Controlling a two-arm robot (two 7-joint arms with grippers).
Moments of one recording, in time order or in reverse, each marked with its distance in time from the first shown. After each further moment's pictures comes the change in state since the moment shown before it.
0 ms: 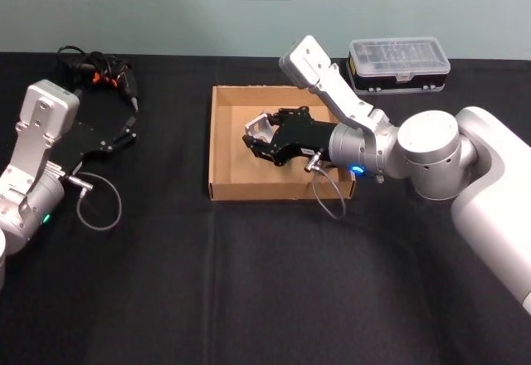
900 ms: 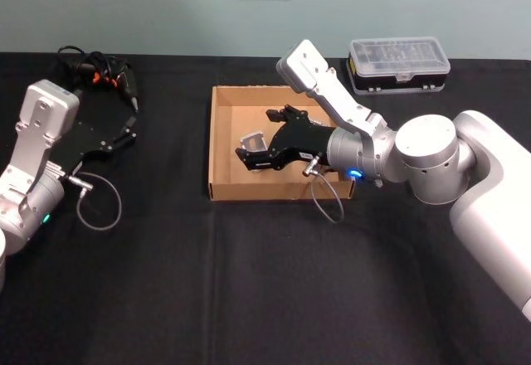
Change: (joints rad) left arm 0.000 0.000 0.000 0.000 0.000 0.000 0.000; right arm -0.018 -0.001 0.006 -0.025 -0.009 0.022 -0.008
